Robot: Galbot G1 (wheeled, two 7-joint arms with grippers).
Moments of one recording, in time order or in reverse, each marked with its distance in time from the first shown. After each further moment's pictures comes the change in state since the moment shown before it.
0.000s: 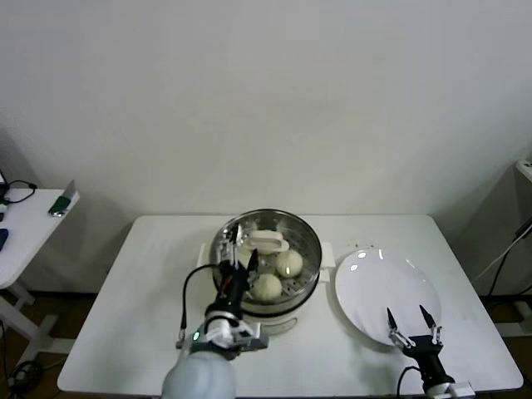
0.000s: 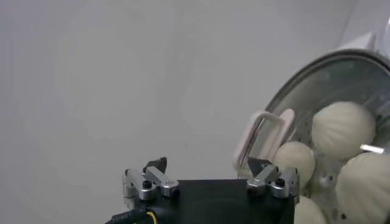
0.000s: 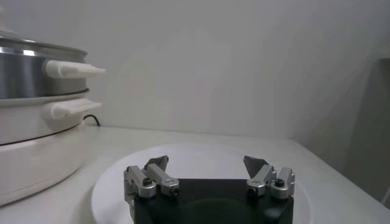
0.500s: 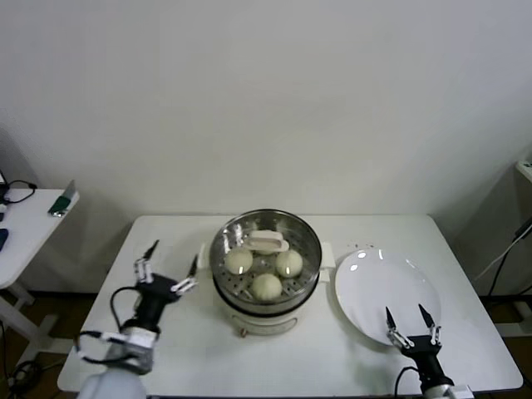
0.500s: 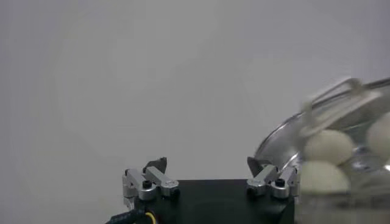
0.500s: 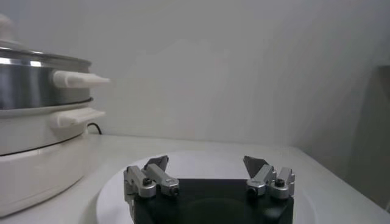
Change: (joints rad) left arm 0.282 0.038 -0.524 -0.016 -0.831 -0.371 -0.113; right arm -0.006 0.011 -0.006 0.005 -0.005 0.041 0.004
